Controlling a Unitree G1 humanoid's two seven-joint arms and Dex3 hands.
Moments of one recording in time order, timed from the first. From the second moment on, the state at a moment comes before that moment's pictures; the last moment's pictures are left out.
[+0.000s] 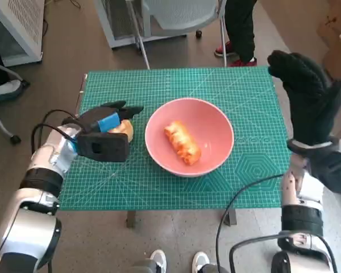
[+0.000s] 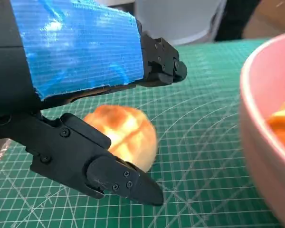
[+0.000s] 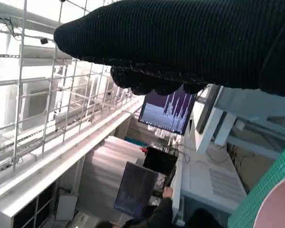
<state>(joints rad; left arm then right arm) -0.97 0.52 -0.44 1.20 0.67 -0.40 -0.16 -0.70 -0.23 -0.25 0.60 0.34 -0.70 0.50</state>
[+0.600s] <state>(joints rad) -1.01 0.49 -0.59 1.27 0.81 -0.28 0.01 -0.68 -0.23 -0.25 0.55 0.33 -0.70 0.46</state>
